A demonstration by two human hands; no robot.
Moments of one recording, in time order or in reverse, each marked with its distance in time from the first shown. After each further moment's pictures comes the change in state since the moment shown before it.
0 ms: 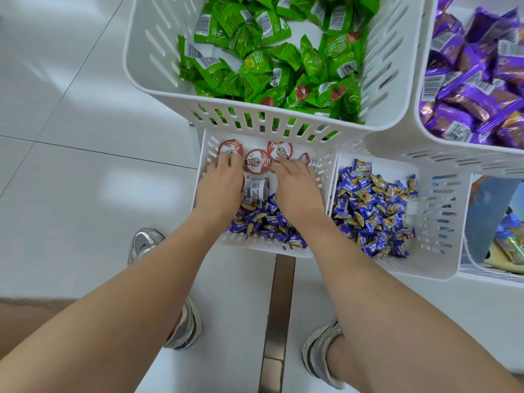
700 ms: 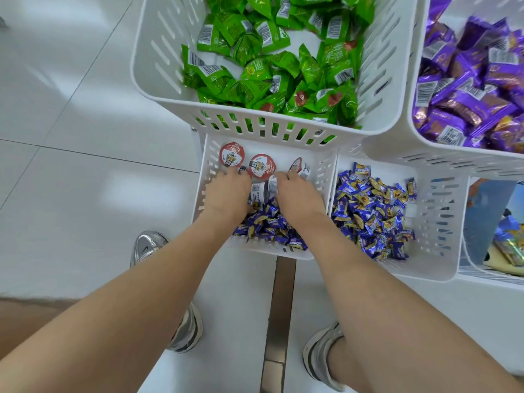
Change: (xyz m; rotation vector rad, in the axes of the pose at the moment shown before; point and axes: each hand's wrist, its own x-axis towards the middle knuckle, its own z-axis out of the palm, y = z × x) left_hand 0.001 0.015 -0.012 0.133 -0.245 0.025; right_hand -0.002 -0.005 -0.012 -0.140 -0.218 0.046
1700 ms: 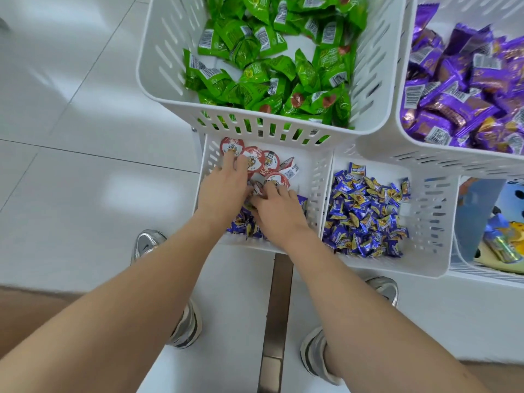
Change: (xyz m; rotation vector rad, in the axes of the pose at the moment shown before) left_hand 0.004 -0.011 0.012 -0.020 0.296 0.042; right_hand -0.032 -0.030 0.011 0.013 0.063 -0.169
